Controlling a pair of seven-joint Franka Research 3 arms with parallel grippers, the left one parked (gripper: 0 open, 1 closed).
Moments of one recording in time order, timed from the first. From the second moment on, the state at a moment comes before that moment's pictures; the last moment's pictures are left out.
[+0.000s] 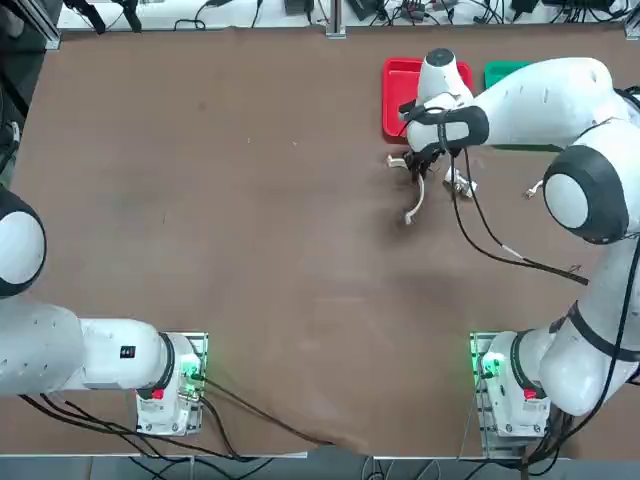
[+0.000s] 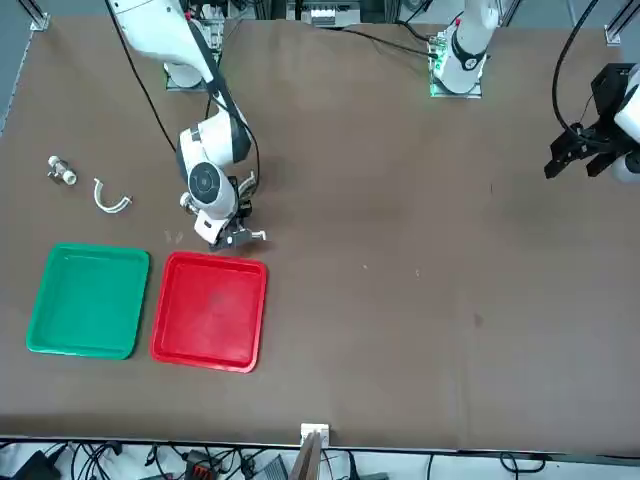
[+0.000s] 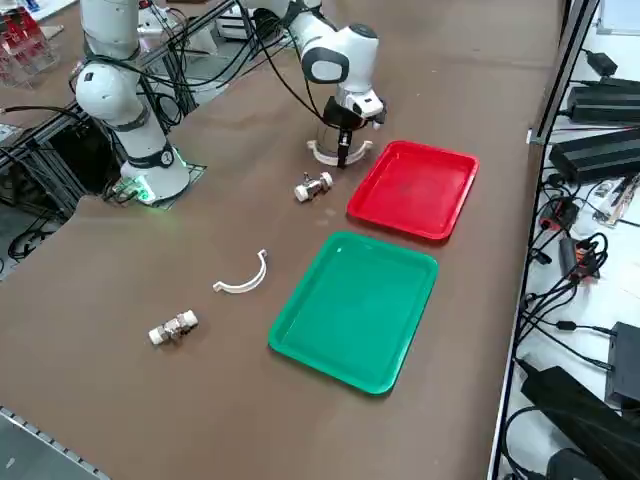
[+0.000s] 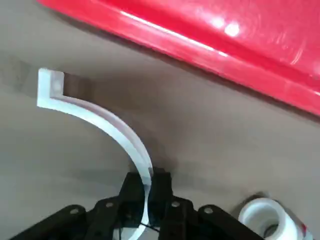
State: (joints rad) arm 0.54 0.48 -0.08 -2.04 0.04 2.32 0.16
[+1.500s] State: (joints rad) arm 0.26 0.71 -0.11 -1.42 0.11 2.00 0.17
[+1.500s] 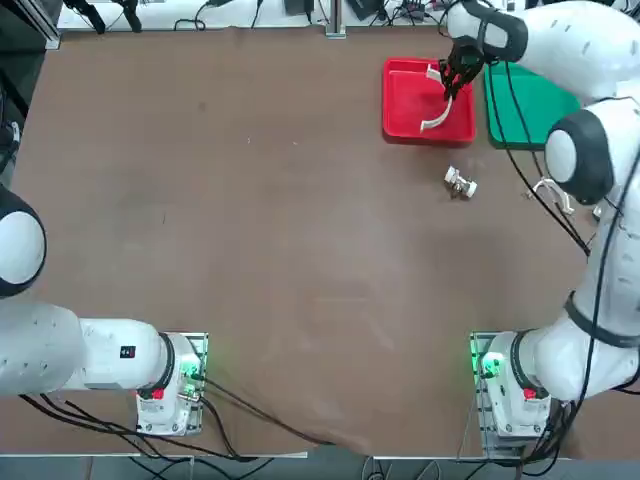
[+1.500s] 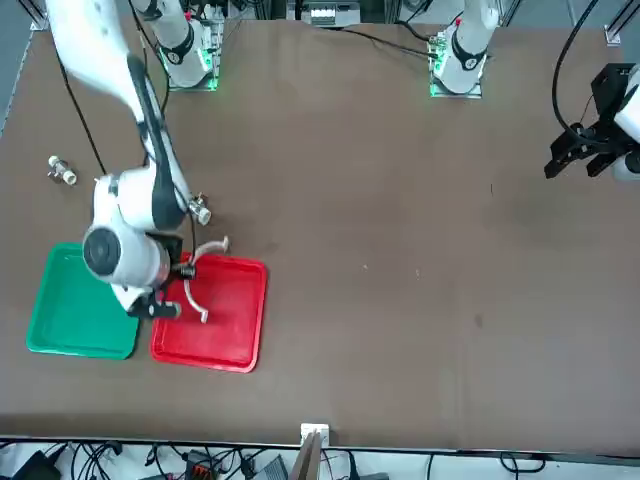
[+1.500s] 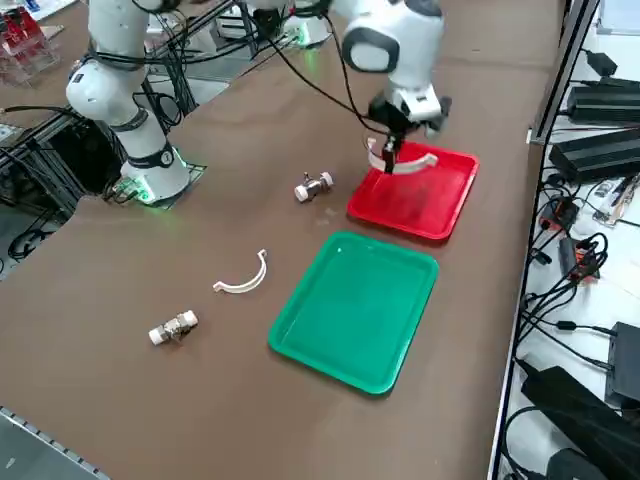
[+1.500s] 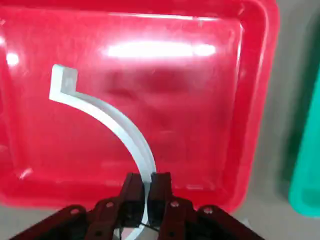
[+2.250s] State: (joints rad) arm 0.22 0.79 -0.11 -1.32 0.11 2.00 0.12
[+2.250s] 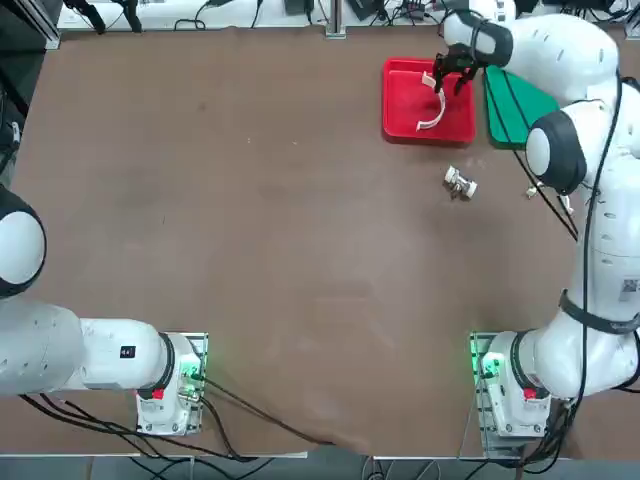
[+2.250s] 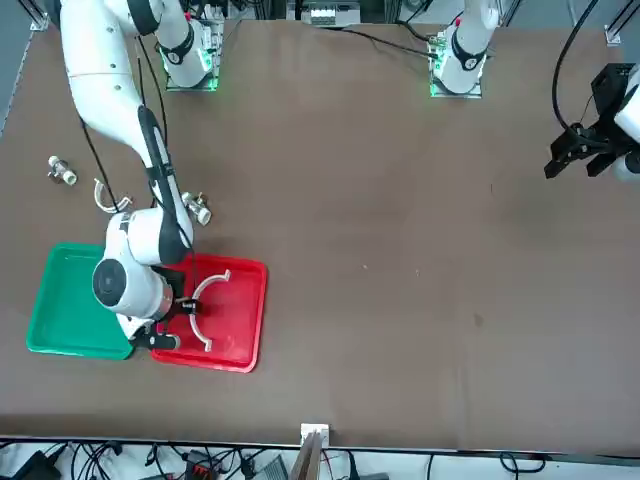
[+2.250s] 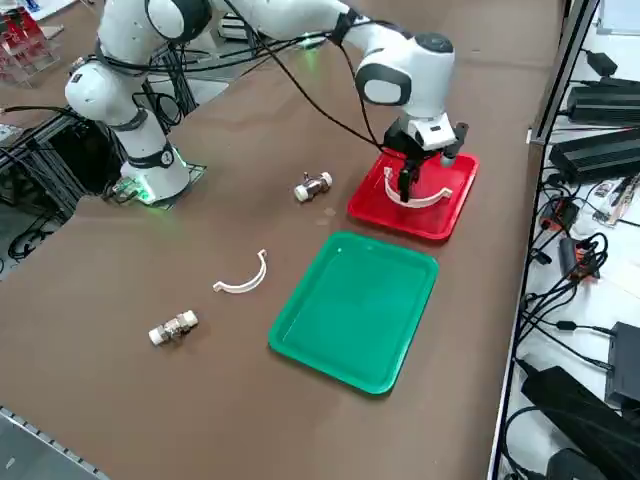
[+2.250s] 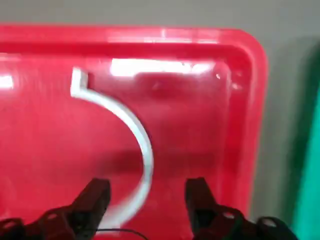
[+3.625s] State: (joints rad) arm -0.22 0.31 -0.13 -2.22 -0.13 2.38 -1.04
